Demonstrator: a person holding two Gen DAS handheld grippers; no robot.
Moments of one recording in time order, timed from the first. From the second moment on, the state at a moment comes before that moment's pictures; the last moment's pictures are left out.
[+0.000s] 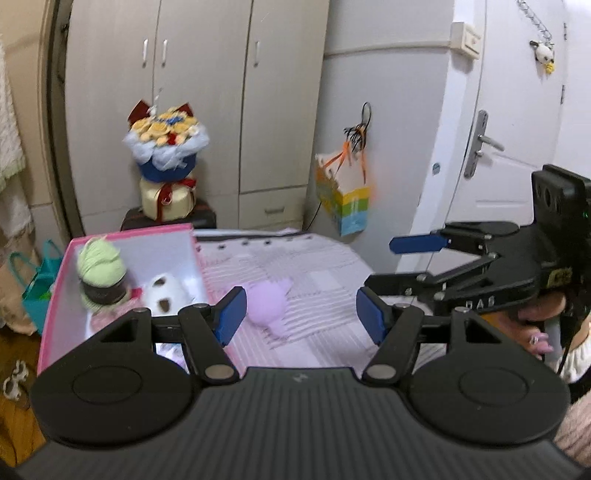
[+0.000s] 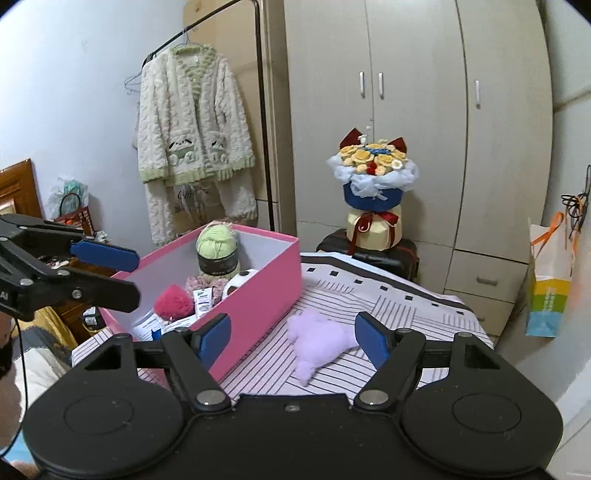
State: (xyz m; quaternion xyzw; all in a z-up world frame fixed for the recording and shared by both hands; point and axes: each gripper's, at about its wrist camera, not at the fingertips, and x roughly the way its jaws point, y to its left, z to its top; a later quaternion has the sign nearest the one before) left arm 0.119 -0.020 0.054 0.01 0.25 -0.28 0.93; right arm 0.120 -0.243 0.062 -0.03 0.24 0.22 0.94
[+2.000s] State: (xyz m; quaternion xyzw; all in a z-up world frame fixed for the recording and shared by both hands) left arm 0.268 -0.143 -0.118 -0.03 0.34 -0.06 0.94; right arm 0.318 -0.244 -0.073 -0.02 0.40 0.36 0.84
